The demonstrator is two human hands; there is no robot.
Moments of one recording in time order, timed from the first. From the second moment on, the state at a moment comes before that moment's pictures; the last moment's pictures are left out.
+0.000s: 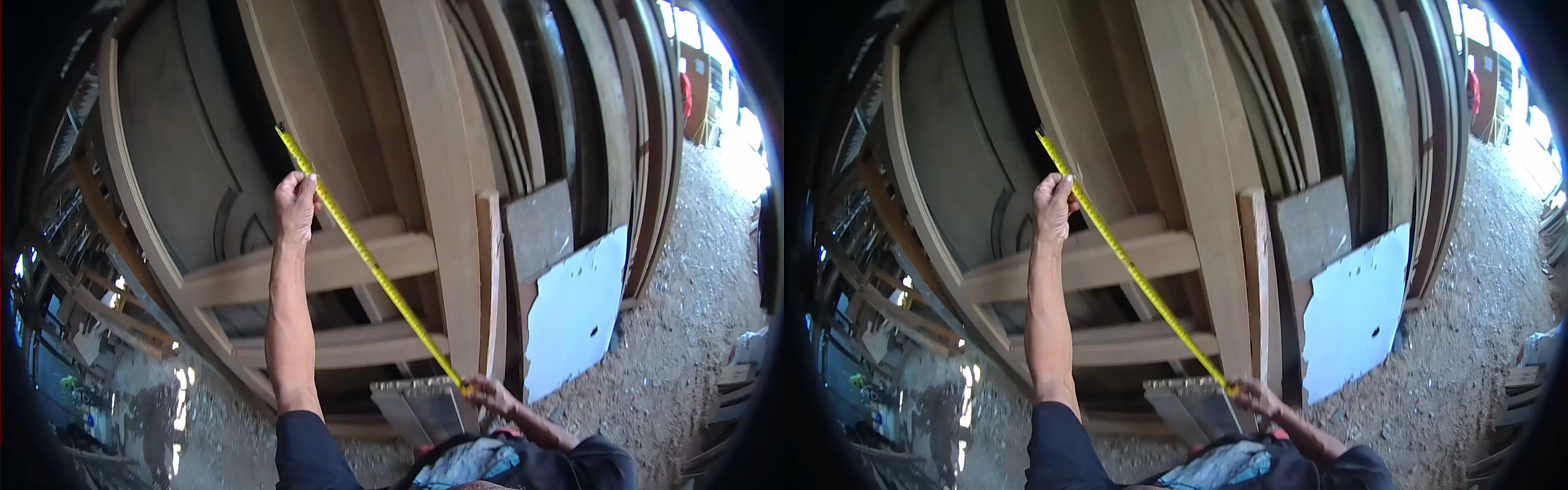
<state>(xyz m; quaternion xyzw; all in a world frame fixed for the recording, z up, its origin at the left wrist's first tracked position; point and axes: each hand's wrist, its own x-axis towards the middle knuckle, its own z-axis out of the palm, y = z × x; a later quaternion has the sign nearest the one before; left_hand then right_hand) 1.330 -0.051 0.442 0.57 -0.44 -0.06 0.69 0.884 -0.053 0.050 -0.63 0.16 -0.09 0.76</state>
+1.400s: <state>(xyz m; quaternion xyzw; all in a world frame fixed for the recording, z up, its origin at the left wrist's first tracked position) 1.317 -0.254 0.548 0.56 -0.55 0.03 0.62 1.064 -0.122 0.188 -0.61 0.21 -0.41 0.64</state>
